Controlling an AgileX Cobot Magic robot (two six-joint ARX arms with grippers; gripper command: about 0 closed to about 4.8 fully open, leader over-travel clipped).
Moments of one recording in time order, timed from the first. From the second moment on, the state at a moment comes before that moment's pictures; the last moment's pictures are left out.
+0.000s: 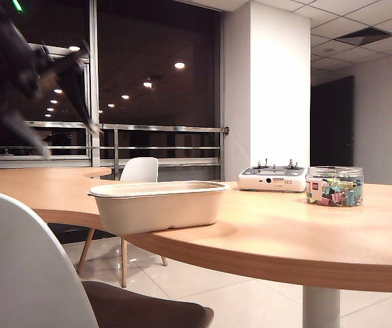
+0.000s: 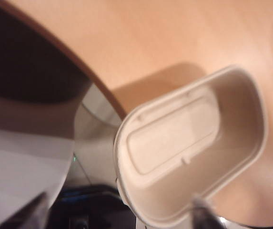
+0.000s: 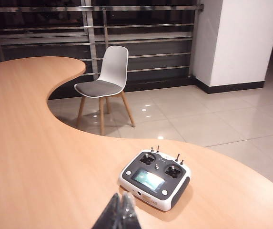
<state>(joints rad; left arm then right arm) -0.19 1.52 1.18 -0.65 0.36 -0.36 0.08 1.05 1.17 -0.10 -0.17 0.05</state>
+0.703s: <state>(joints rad) -0.28 1.72 1.18 -0.58 0.35 -0.43 0.08 1.05 1.17 -0.09 -0.23 0.05</state>
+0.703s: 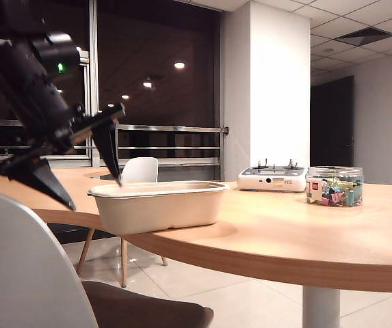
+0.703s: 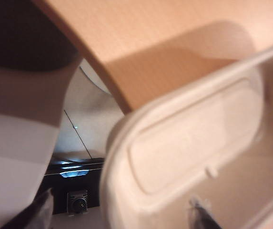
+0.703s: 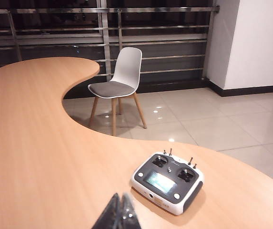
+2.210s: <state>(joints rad) -0.49 1.68 1.40 -0.48 0.25 -0.44 -0.09 1.20 1.17 -0.16 -0.17 0.11</state>
